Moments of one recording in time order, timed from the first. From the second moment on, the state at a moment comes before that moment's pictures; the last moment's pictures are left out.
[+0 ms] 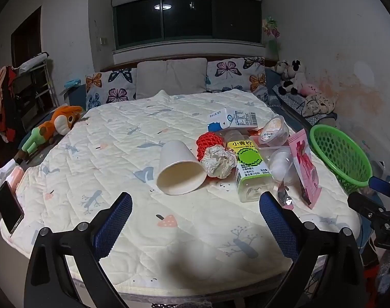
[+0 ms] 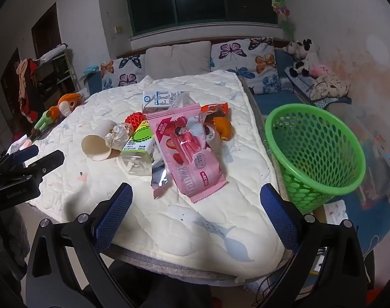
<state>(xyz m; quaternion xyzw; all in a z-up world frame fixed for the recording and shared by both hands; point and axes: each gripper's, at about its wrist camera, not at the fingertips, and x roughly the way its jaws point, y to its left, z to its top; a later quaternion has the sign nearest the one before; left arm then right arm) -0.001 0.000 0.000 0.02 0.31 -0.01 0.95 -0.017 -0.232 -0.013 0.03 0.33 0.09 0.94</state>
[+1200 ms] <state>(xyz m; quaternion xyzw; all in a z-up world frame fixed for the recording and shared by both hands) -0.004 -0.004 0.003 0.02 0.31 -0.02 0.95 -0.016 -0.232 -0.013 0.03 0.33 0.09 0.94</state>
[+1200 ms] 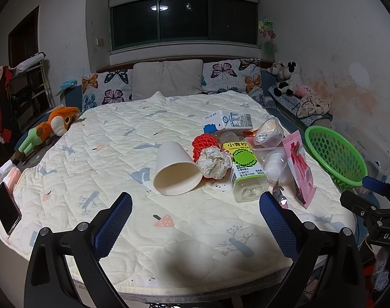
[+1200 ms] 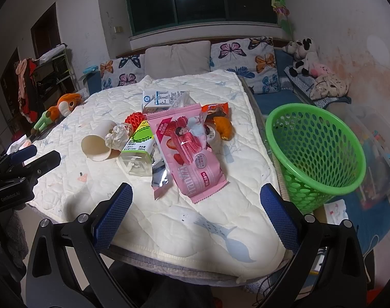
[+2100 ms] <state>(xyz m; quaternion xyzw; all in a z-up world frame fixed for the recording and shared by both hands) -0.004 -0.003 -0.004 0.02 0.31 -0.02 0.95 -0.011 -0.229 -0.018 0.03 0.34 0.09 0.94</state>
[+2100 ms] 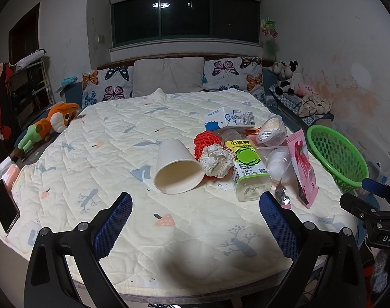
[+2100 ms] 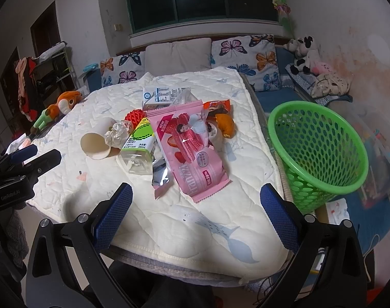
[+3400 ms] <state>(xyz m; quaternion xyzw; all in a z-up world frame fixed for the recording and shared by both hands) 0.030 0.016 -0.013 0.02 0.34 -0.01 0.94 0.038 -0.220 -0.019 0.02 0.35 0.15 0.92</state>
